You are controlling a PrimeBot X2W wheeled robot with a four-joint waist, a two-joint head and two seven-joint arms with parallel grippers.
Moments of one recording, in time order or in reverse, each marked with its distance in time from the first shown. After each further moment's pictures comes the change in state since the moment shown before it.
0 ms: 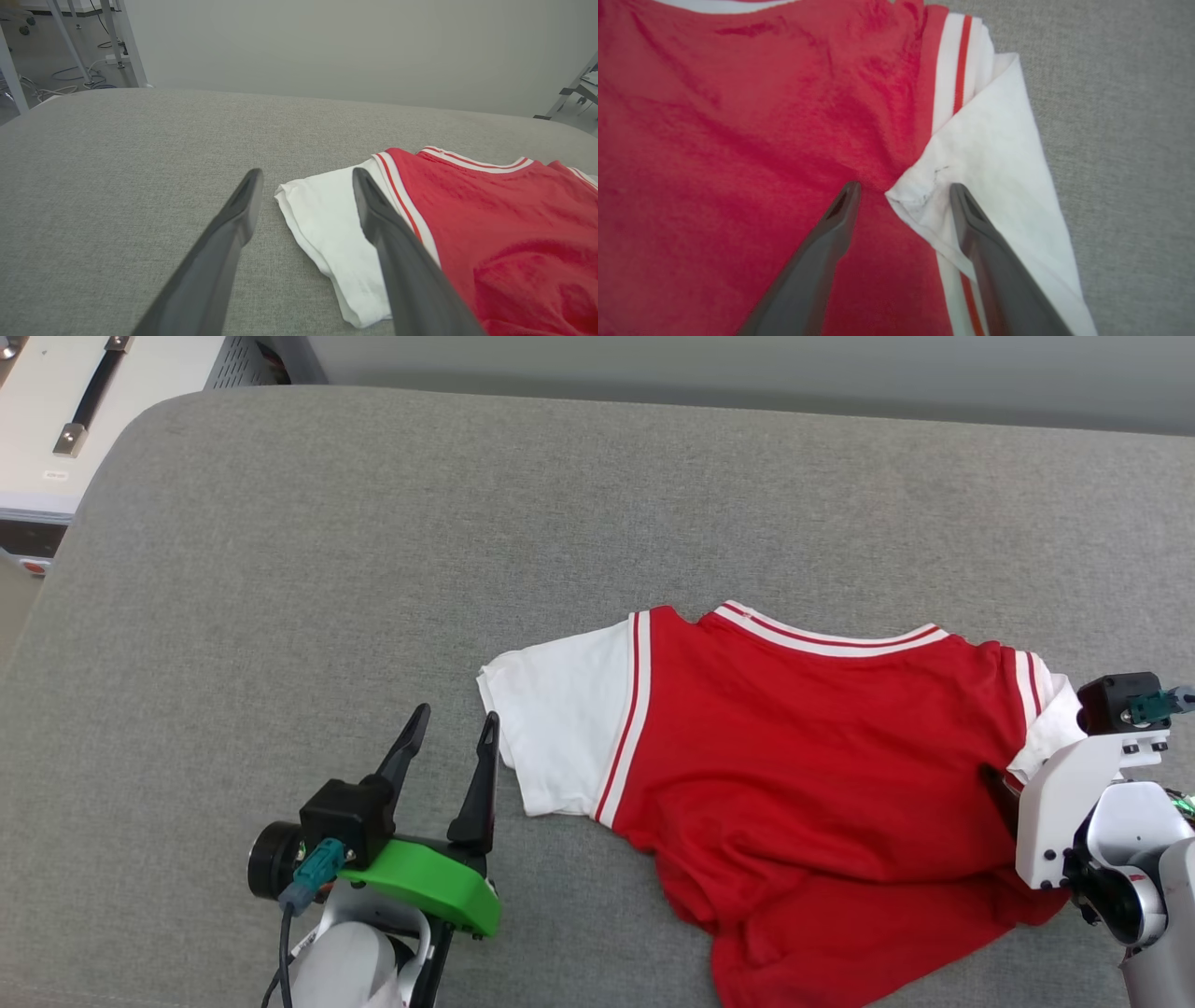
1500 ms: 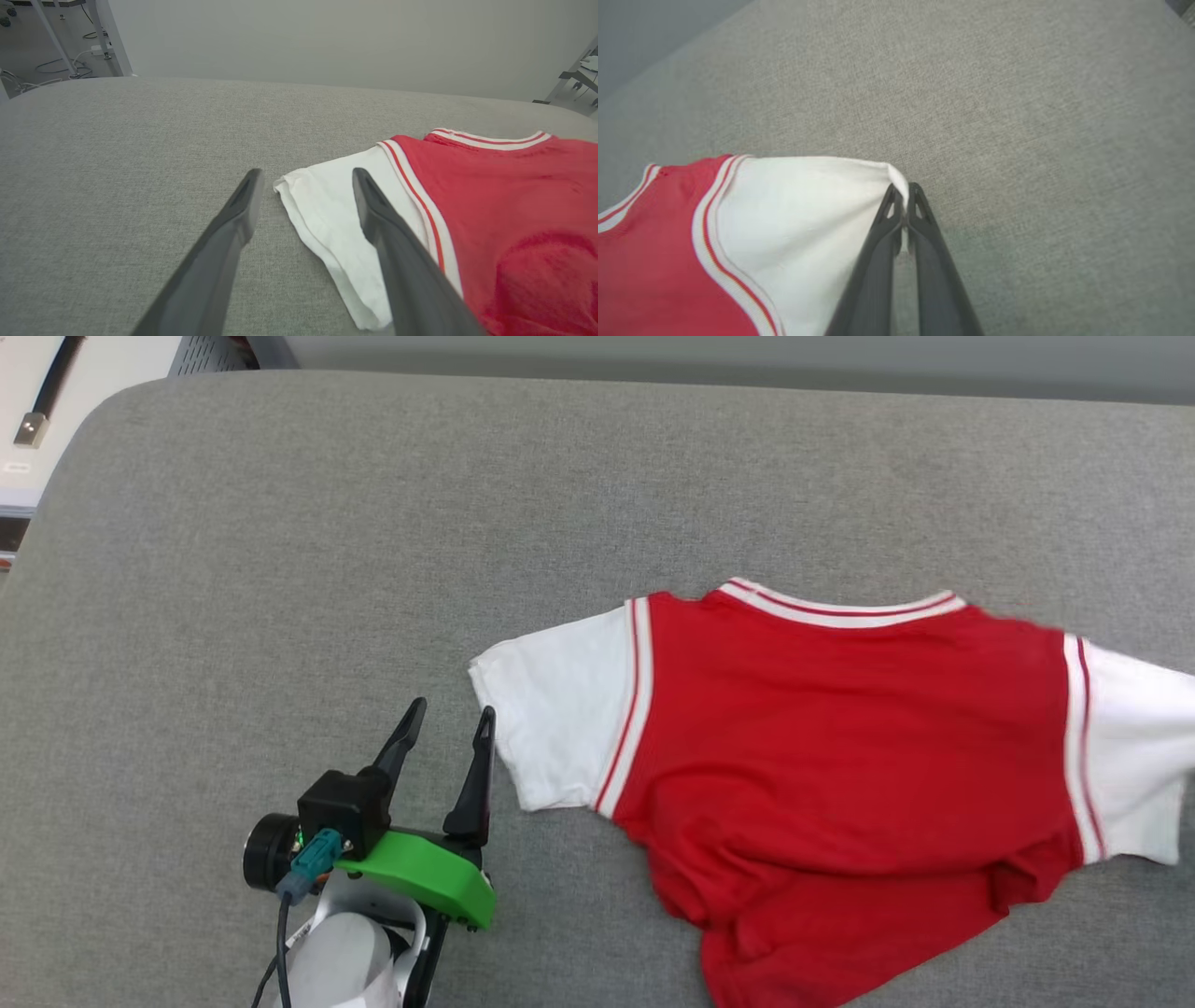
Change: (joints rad) left arm -0.021 0.011 -0.004 0.023 -0.002 0.000 0.000; right arm -0.096 -0.011 -0.490 0.071 0.129 0.000 0.022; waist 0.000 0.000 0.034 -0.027
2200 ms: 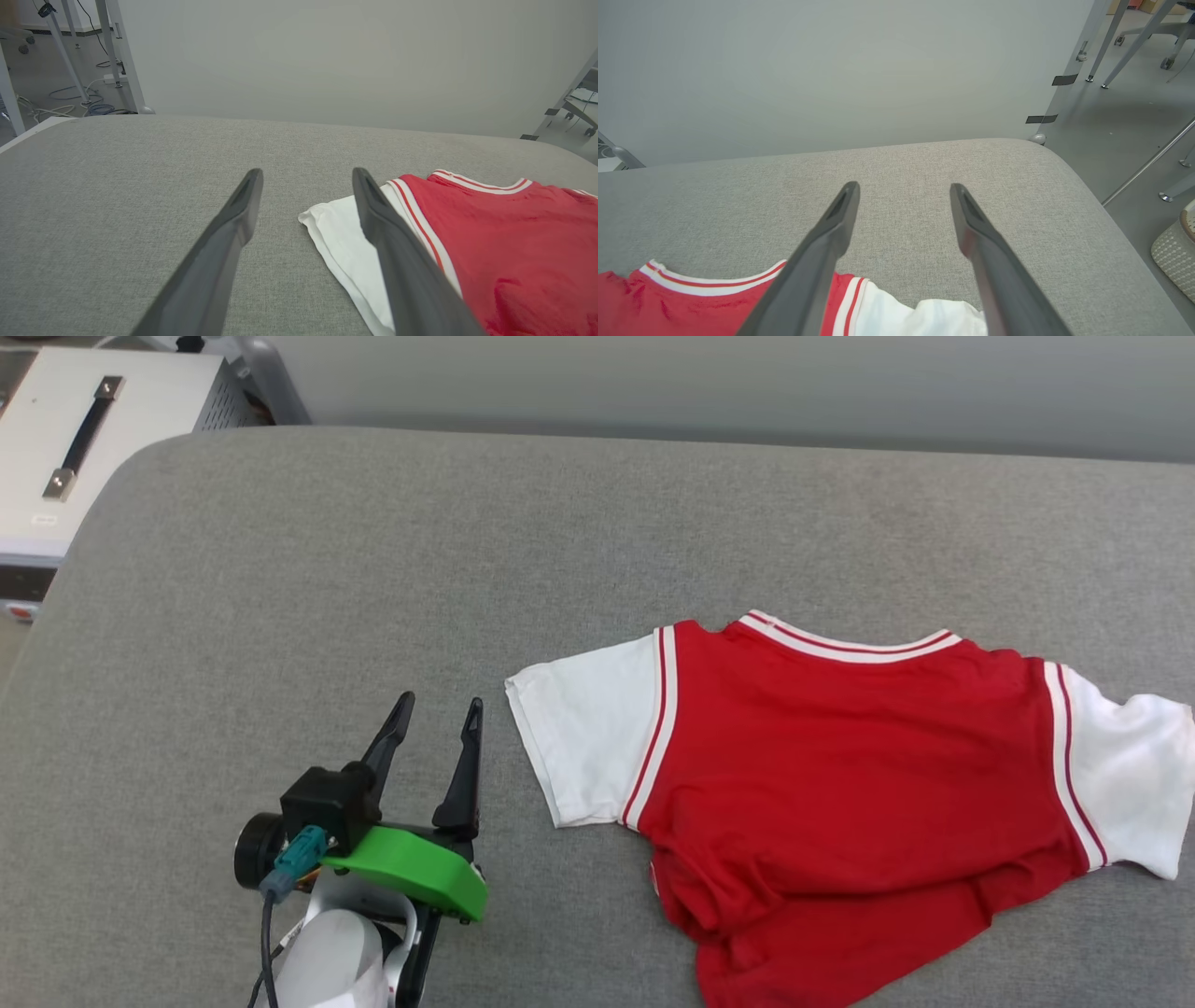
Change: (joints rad) left arm -0.005 -0.001 0.019 -0.004 -0.017 0.000 0.000; right arm -0.112 -0.106 0.299 0.097 -0.058 0.001 -0.462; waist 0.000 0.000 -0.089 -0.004
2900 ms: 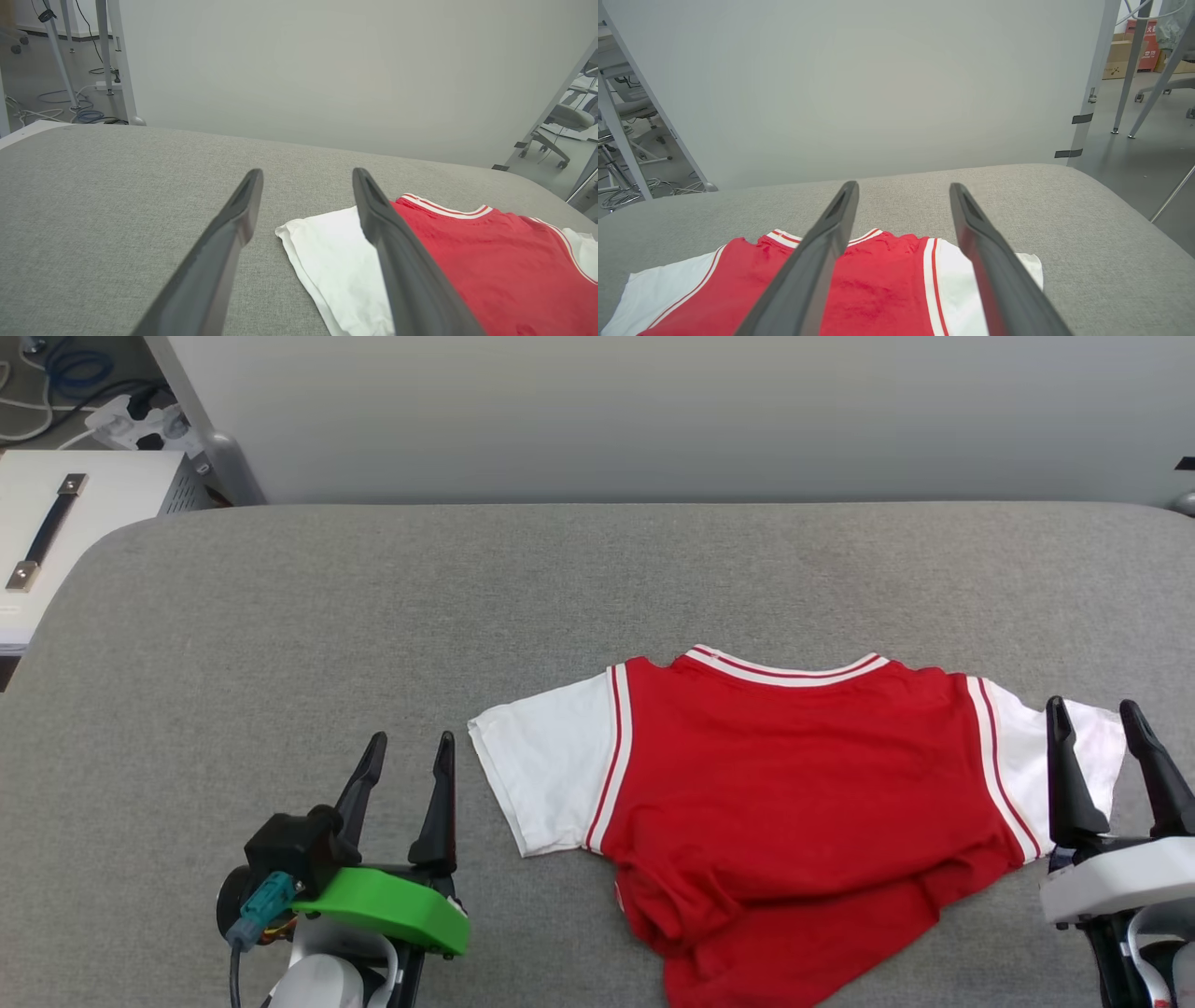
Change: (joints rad) left arm 0.097 -0.022 0.061 -0.060 -0.044 0.000 0.000; right arm 0.415 0.200 0.095 -0.362 -0.019 0.000 -0.304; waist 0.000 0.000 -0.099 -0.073
